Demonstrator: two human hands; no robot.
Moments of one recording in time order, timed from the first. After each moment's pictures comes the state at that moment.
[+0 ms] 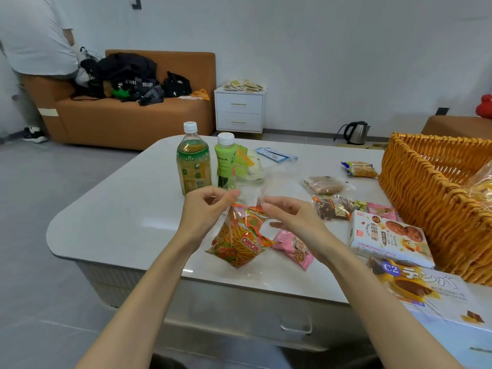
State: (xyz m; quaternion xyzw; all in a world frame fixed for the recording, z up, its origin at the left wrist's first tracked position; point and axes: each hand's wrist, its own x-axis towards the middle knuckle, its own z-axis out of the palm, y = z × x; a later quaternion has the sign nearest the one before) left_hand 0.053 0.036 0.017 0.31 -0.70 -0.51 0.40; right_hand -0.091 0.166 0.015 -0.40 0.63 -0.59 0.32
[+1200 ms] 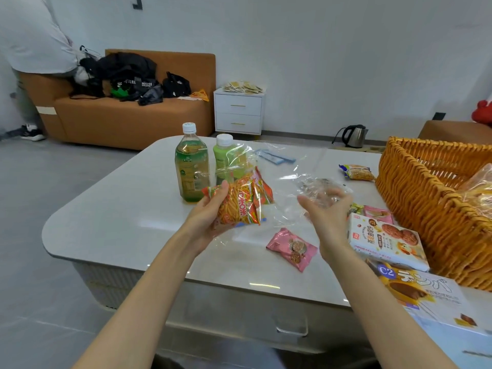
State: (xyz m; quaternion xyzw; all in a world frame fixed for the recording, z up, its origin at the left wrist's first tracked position) left_hand 0.043 0.031 0.008 0.30 -0.50 -0.77 0.27; right_hand -0.123 0.173 0.003 -0.17 0.66 -0.72 0.15
